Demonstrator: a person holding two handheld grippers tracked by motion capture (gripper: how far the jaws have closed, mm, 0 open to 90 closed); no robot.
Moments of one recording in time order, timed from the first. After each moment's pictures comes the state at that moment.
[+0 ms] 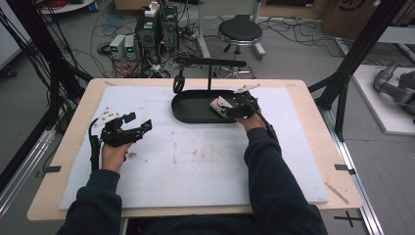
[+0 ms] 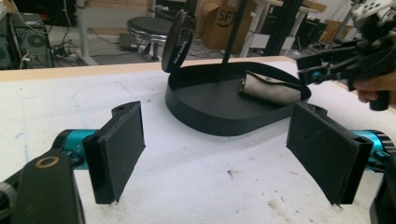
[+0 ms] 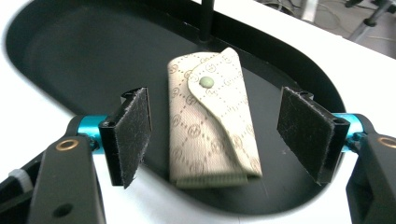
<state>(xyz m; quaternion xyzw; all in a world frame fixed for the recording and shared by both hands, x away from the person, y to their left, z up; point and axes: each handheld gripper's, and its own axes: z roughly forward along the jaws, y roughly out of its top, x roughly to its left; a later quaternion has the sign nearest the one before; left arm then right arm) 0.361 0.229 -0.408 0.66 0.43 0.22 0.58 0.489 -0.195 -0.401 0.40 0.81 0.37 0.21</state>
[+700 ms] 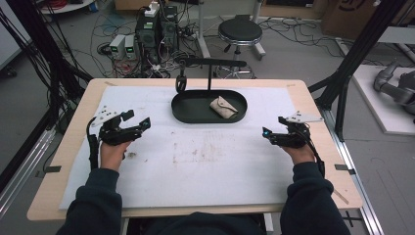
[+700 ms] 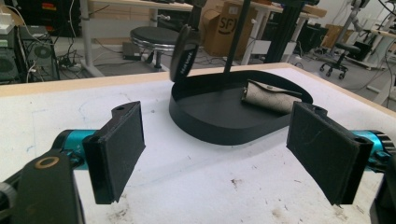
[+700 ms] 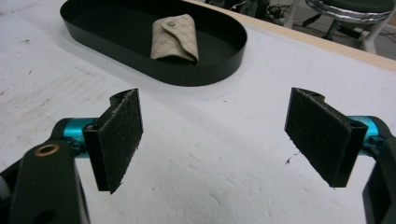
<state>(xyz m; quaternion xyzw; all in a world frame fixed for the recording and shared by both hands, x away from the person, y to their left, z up) 0.361 0.232 -0.401 0.65 0.42 0.24 0.58 0.373 -0.323 -0.400 0.40 0.77 0.44 0.25</state>
